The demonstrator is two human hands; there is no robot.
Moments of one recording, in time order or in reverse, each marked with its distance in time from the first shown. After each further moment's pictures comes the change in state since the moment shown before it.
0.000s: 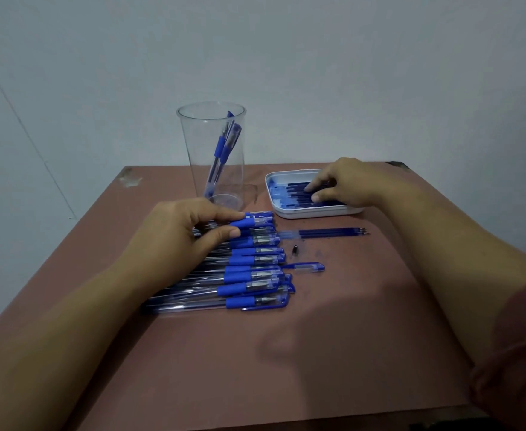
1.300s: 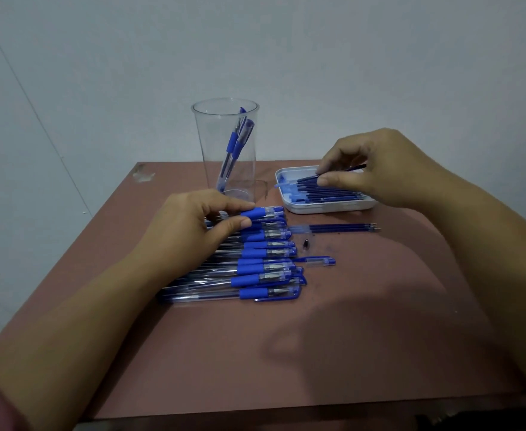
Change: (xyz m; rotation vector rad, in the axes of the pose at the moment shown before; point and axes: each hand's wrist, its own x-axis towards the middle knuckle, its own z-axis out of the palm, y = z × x) left_hand 0.000 -0.003 -0.001 -0.027 0.042 0.019; right_hand -0.070 -0.049 -0.022 0.177 0.264 -0.295
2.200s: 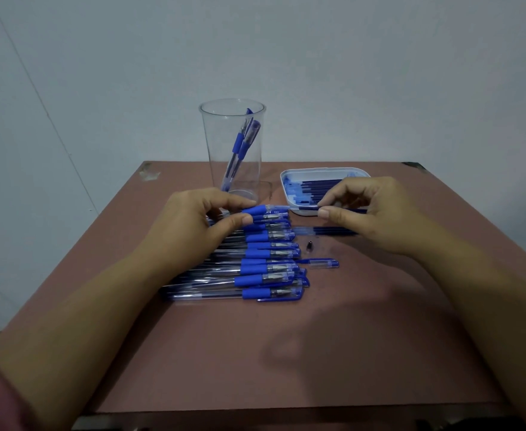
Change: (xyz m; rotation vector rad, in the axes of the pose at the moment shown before) left_hand 0.001 -0.003 0.001 -0.049 0.018 -0.074; right_hand -0.030 0.007 0.040 0.259 0.095 -0.005
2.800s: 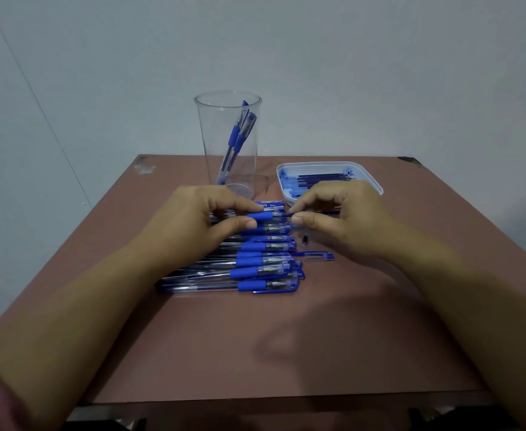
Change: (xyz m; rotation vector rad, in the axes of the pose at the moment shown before) left_hand -0.002 0.010 0.000 -0.003 -0.101 0.076; right_hand 0.001 -0.005 0.022 -0.069 -0.087 -0.064
